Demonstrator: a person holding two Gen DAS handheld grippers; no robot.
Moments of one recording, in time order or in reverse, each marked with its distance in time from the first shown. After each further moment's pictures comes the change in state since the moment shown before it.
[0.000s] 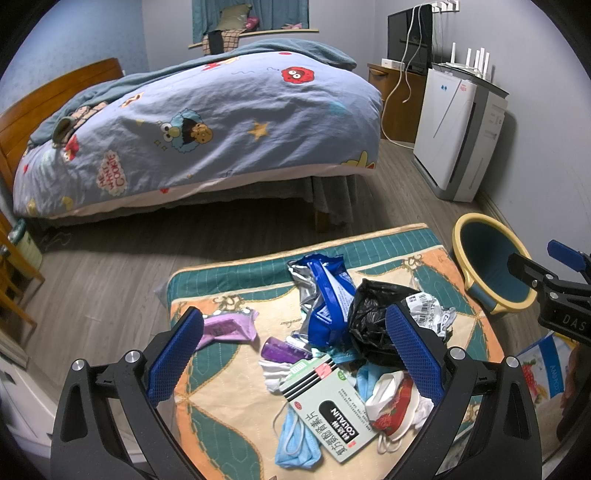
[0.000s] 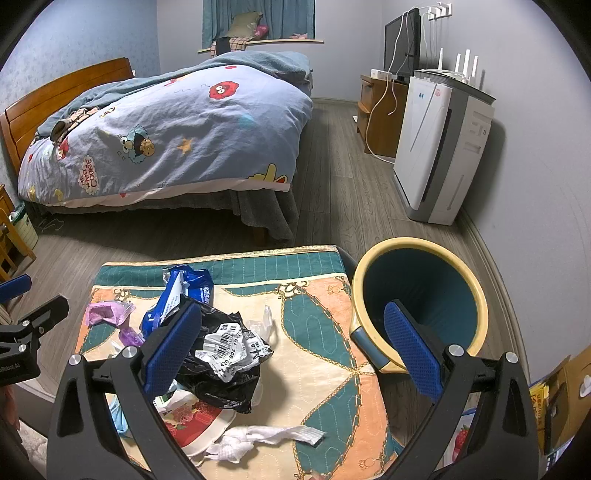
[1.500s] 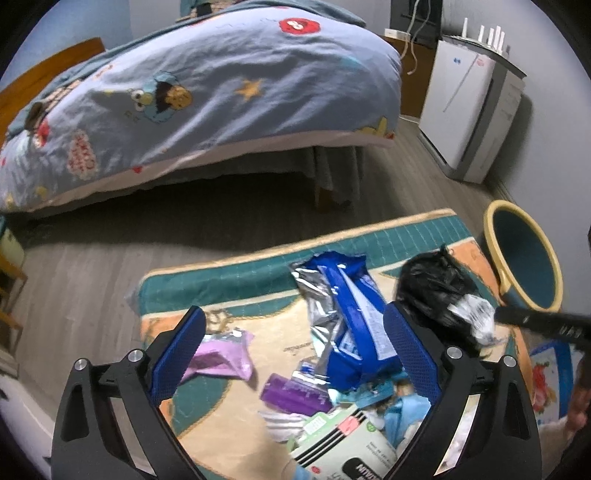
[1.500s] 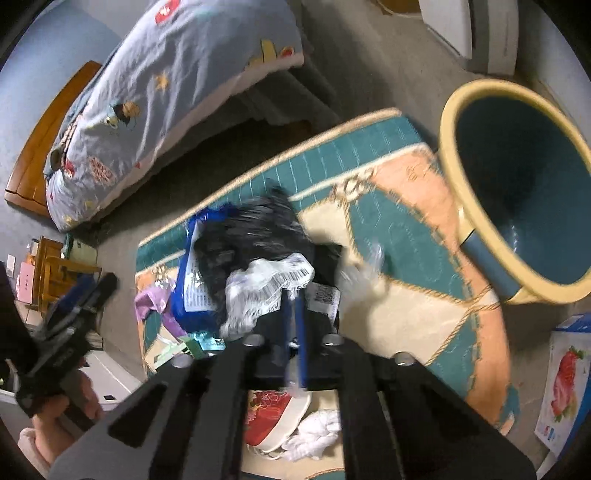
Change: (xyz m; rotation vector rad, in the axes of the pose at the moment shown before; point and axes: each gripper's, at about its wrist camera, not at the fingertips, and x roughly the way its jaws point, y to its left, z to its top) left arm 0.110 0.012 0.022 0.019 0.121 -0.051; right arm 0.120 -0.014 -0.012 0.318 0.445 0.318
